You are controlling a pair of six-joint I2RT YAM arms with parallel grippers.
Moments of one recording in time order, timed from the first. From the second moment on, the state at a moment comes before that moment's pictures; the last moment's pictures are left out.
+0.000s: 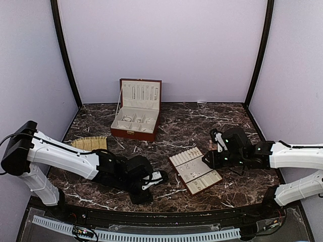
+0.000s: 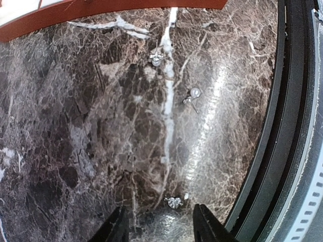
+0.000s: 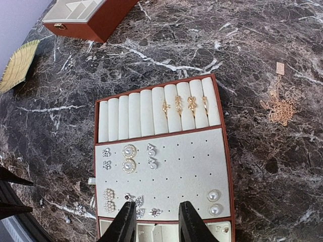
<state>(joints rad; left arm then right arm) -1.25 1.60 0.88 -0.39 0.03 -0.08 0.85 1.13 0.59 -0.24 0.09 0.54</state>
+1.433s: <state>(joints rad) -1.23 1.61 0.86 -0.28 -0.02 -0.15 0.85 1.10 0.57 -0.22 0.08 0.57</state>
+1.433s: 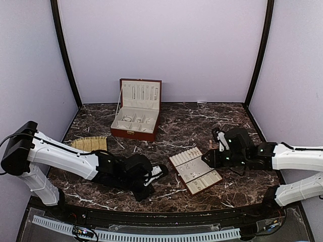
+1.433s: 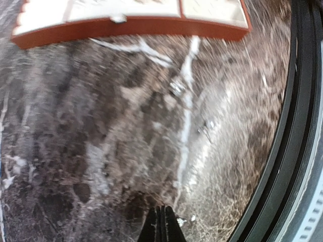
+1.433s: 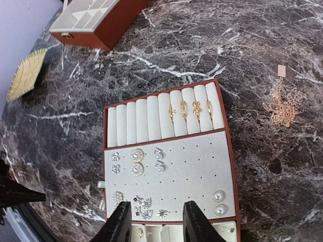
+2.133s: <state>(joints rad) -1.03 1.52 0.79 0.42 0.17 -0.71 0.86 0.96 0.43 0.31 -0.21 0.71</state>
